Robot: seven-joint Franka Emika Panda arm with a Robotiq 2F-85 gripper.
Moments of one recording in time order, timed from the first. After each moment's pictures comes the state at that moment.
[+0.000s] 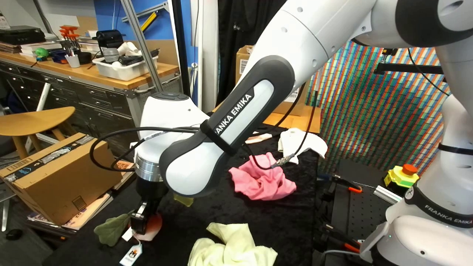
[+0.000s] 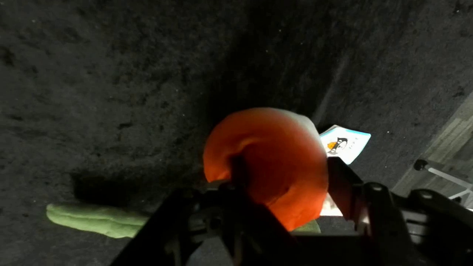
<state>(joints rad) 0.34 0.73 0.22 -1.72 0.06 2.74 -0.04</state>
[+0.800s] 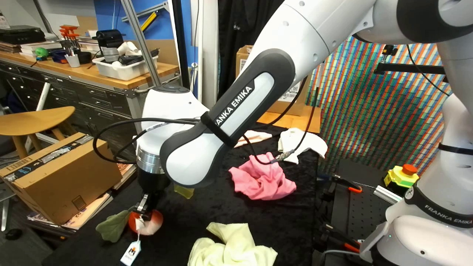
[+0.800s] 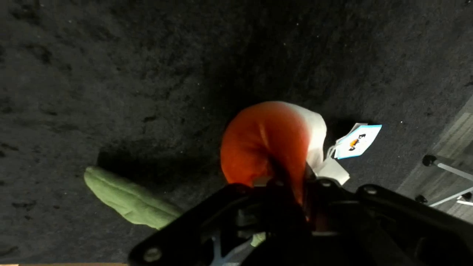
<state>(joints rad) 0.32 0.71 0.21 -1.73 0.05 2.72 -0.03</state>
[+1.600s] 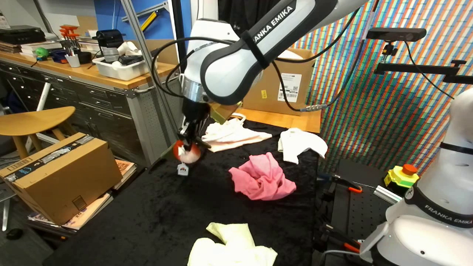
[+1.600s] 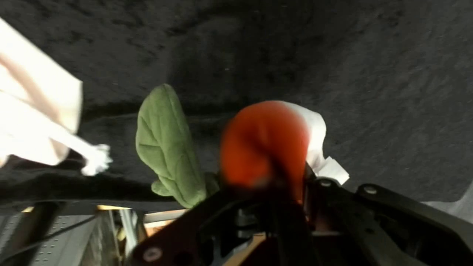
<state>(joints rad) 0.14 0.38 0.12 -1.96 0.06 2.59 -0.01</state>
